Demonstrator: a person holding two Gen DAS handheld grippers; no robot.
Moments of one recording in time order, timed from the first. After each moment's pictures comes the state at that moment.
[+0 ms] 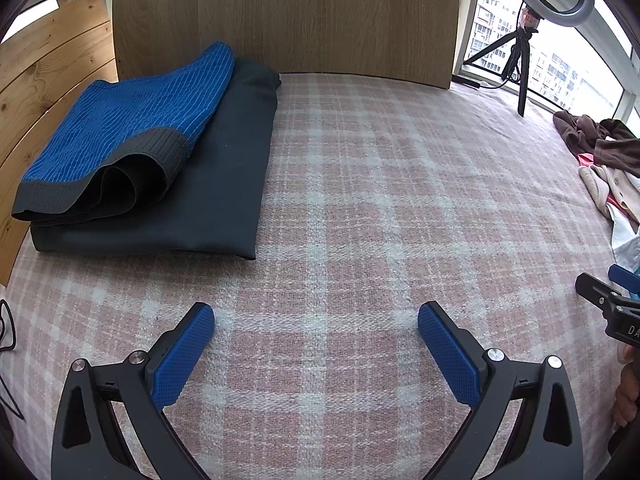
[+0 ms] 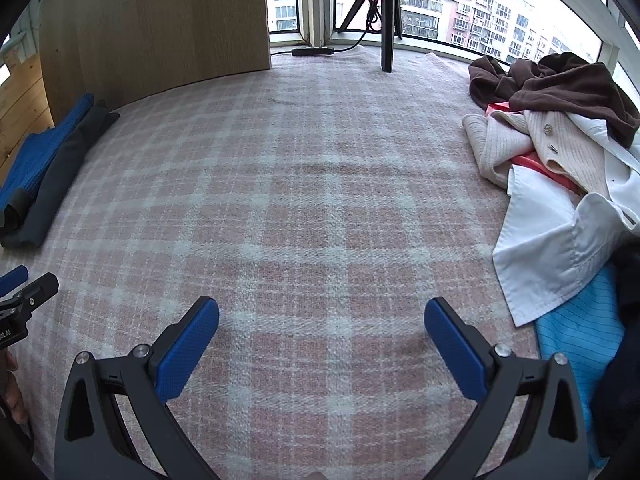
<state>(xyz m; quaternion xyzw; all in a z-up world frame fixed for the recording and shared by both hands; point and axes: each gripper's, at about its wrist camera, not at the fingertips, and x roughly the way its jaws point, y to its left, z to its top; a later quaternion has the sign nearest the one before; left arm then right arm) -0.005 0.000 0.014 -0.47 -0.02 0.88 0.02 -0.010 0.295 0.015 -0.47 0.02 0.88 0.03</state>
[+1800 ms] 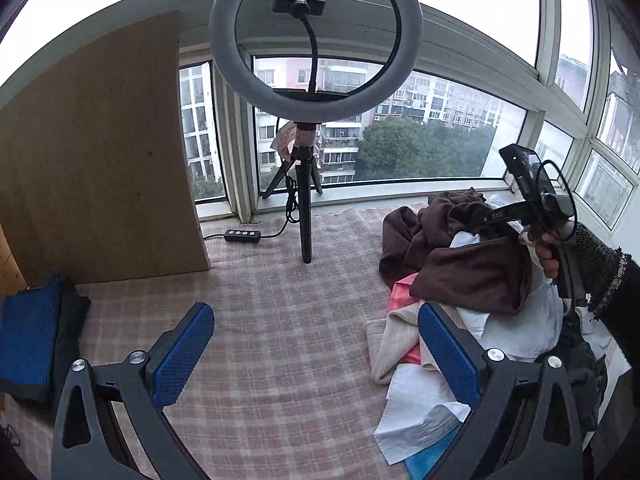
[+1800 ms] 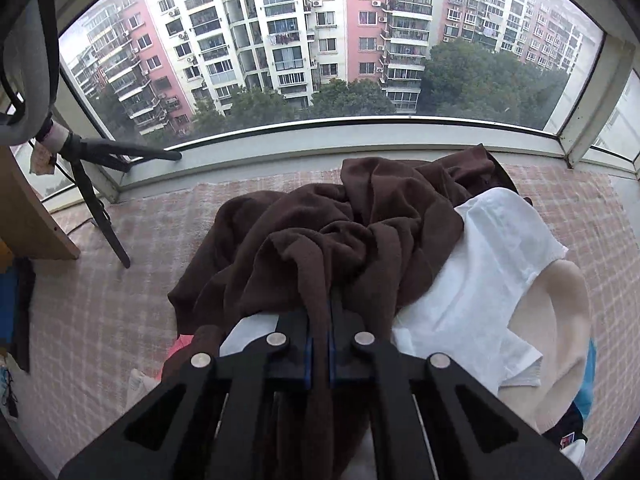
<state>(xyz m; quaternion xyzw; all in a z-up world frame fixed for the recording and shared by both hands) -0.084 0.299 0.186 -0.37 0.01 0.92 0.13 -0.240 0.697 0.126 -0.49 0.06 0.87 0.03</state>
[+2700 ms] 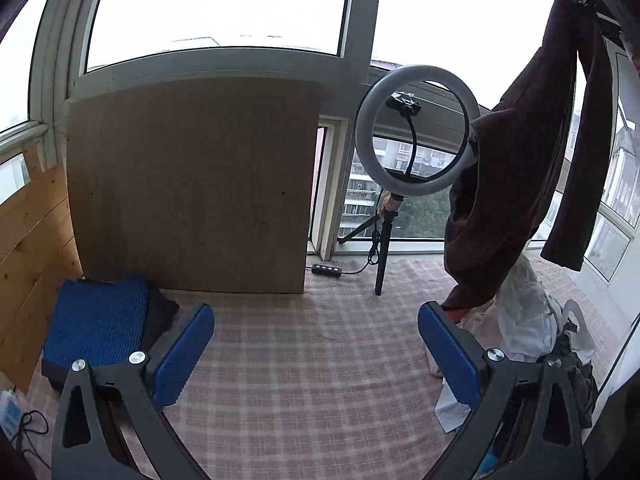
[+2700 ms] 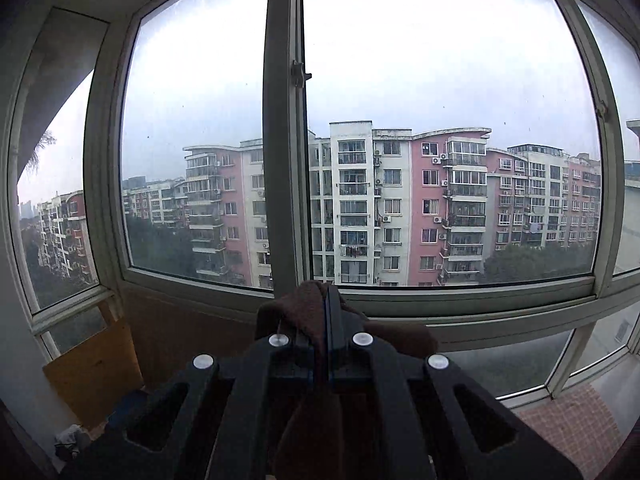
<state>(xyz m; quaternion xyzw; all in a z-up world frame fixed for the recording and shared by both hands) -0.011 0.117 0.244 -0.27 -0.05 0.95 0.11 -0.025 0.453 0.580 -0.10 0.00 0.99 -0.10</state>
